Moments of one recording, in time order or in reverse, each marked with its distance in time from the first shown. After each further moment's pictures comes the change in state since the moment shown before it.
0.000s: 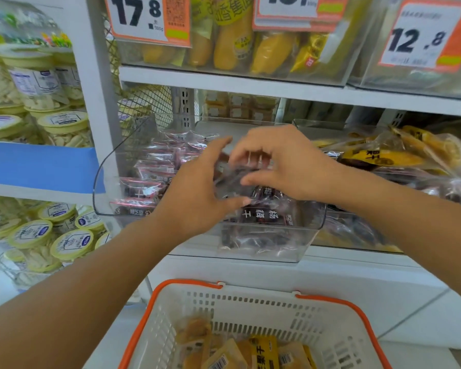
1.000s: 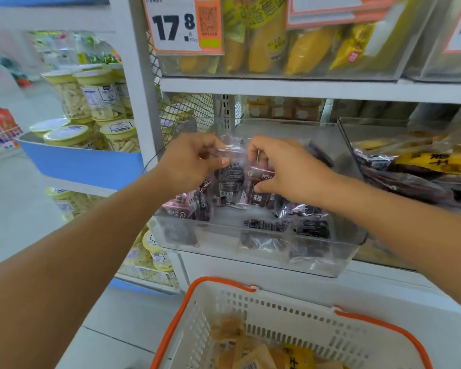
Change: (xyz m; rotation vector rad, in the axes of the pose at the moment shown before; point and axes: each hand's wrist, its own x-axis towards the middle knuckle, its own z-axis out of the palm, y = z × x) left_hand 0.035 -0.033 -0.055 -0.099 0.035 -0.263; right_hand 0.032 0.016 0.041 0.046 -0.014 0.167
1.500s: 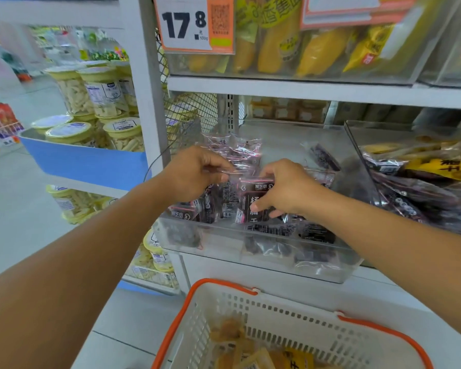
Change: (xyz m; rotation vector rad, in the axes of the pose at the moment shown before) left_hand 0.004 -0.027 0.002 0.128 -0.138 0.067; right_hand 0.008 -0.008 0.030 0.397 -0.168 0.578
